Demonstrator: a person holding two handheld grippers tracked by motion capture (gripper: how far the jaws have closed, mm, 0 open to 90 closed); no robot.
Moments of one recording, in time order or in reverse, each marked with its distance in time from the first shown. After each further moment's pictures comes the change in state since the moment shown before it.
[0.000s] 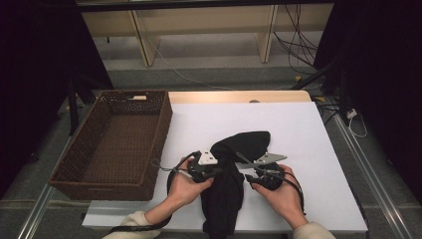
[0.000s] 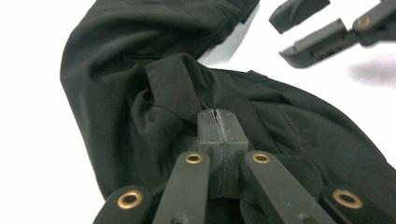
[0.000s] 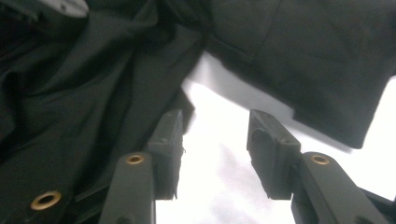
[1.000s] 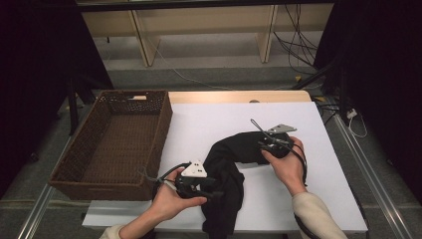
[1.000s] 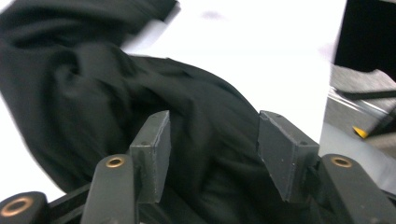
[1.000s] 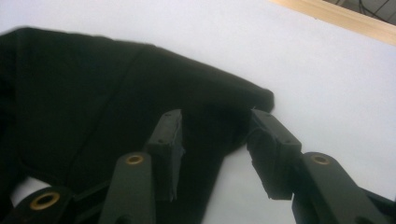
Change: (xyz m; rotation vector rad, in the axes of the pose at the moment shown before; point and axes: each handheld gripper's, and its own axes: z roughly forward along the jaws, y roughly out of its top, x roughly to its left) left arm -0.018 -0.017 -0.040 -0.045 -0.188 -0.004; right arm -0.071 0.046 0.011 -0.087 -0.227 0.061
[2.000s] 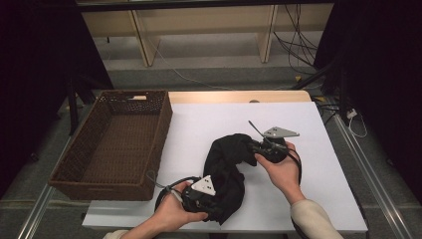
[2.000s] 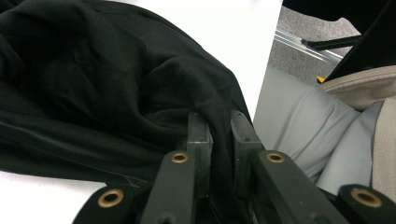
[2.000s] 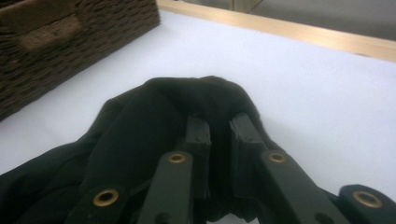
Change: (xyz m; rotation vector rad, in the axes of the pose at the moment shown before) left arm -0.032 -0.010 0.007 0.194 -0.163 0.053; right arm 0.029 0.009 -0.025 -0.194 0.267 0.055
